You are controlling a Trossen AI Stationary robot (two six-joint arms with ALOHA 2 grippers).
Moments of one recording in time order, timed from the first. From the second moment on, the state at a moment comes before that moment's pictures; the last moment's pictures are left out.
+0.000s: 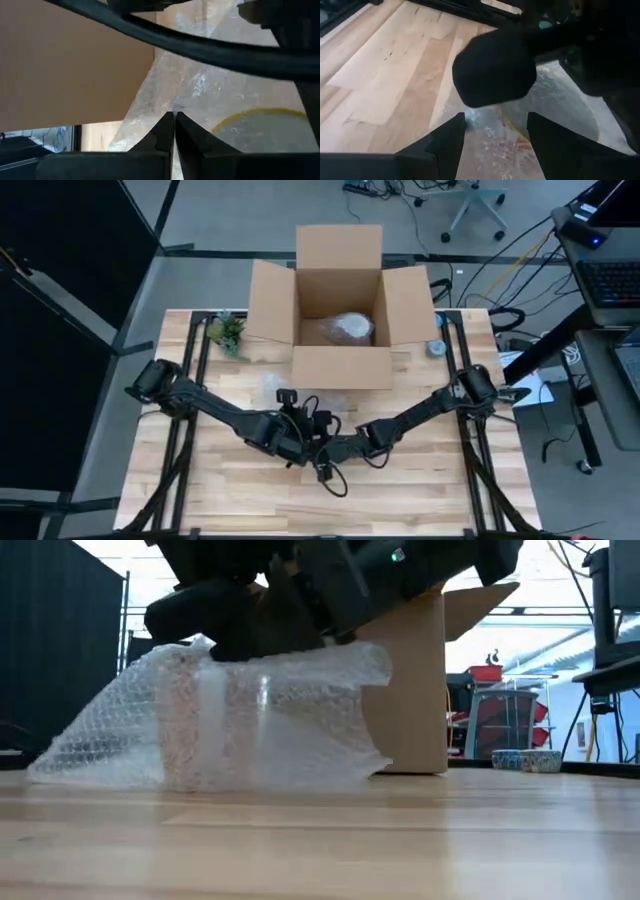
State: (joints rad) left arm -0.39 1.80 1.36 -0.91 -0.72 -0.18; right arm 0.35 2.01 1.22 0.28 0.41 -0.07
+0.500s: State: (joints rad) left arm -0.44 1.80 1.61 -1.26 -0.69 -0.22; right arm 0.35 2.00 1.21 0.28 0.42 -0.07
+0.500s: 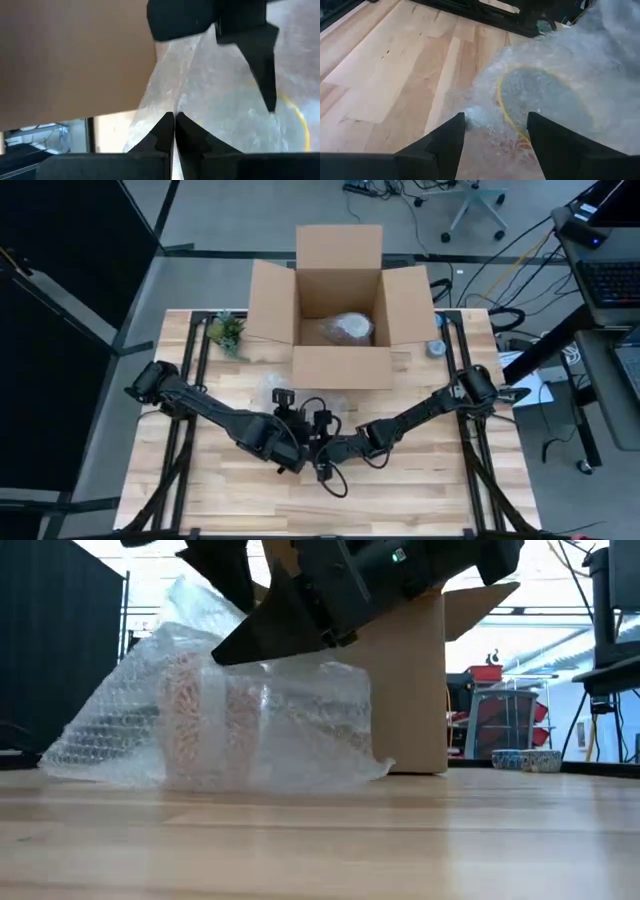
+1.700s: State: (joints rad) left arm -0.48 1.52 1.48 -1.25 -0.49 -0.41; right arm 0.35 2.00 1.22 0.27 0.42 -0.07
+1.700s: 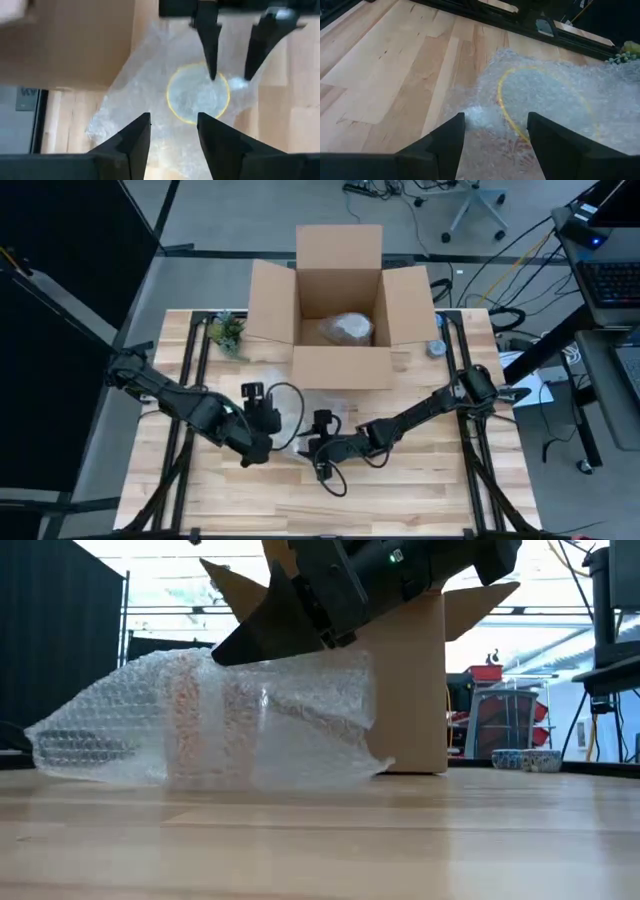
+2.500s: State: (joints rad) left arm -0.39 1.54 1.01 -0.55 -0.18 -0.09; right arm 0.35 2.00 1.22 0.27 0.42 -0.07
